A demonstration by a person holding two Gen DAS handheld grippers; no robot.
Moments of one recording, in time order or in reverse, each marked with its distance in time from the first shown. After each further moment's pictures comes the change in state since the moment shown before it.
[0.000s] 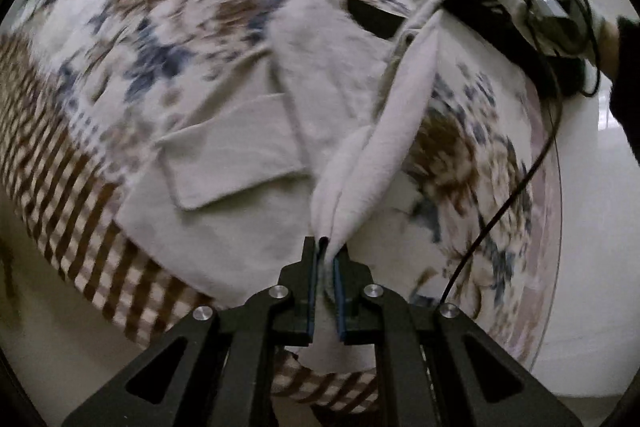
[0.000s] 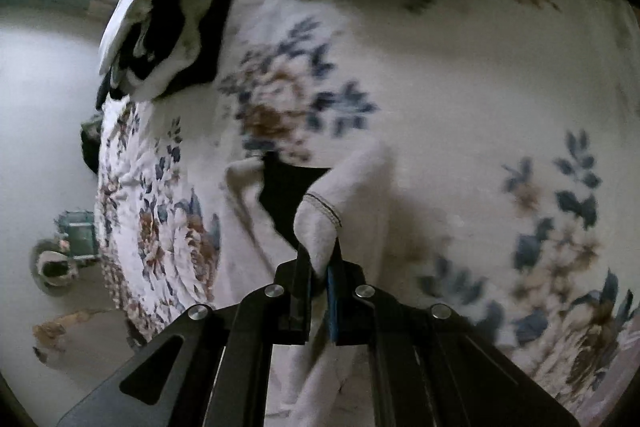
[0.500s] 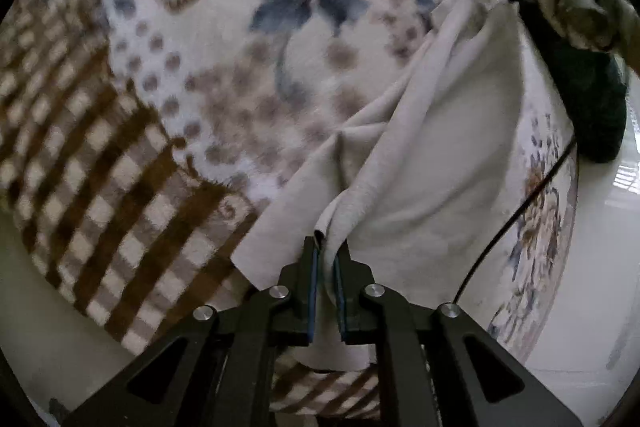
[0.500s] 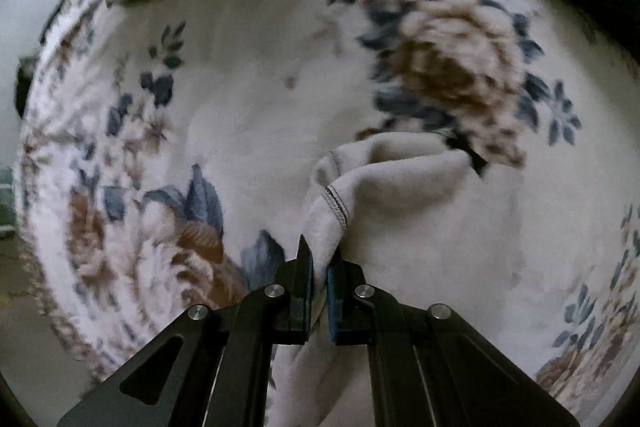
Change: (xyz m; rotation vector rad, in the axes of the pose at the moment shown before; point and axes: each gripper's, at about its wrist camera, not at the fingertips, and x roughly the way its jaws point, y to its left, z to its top) left arm 0.067 0.162 0.029 -0.234 0.182 -0.076; right arm 0.179 0.171 -0.011 -0.141 0.079 -0.327
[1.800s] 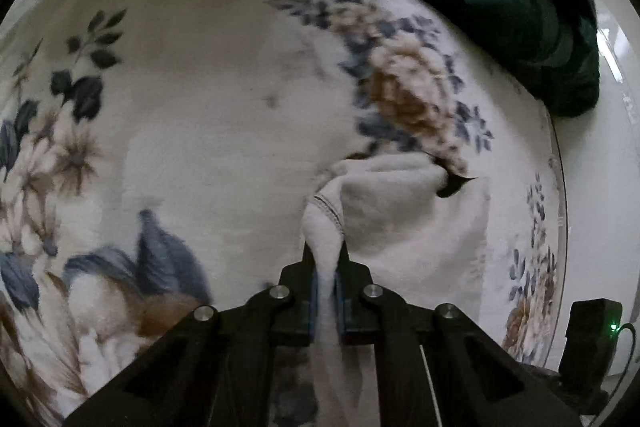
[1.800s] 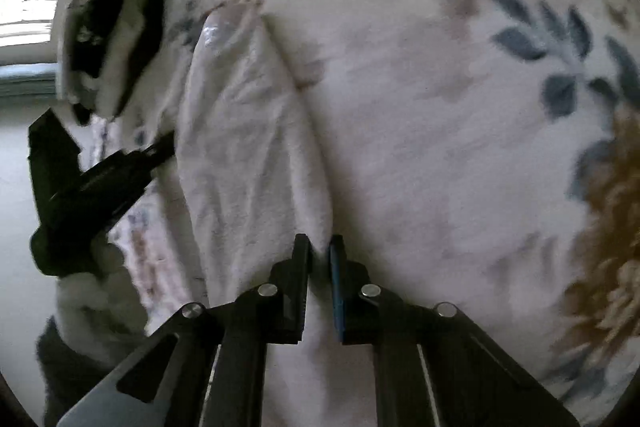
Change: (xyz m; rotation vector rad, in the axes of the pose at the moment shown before) left arm 0.091 -0.189 0.329 0.539 0.050 -0.069; right arm 0.002 -0.185 -0.175 0.515 -0.119 0.393
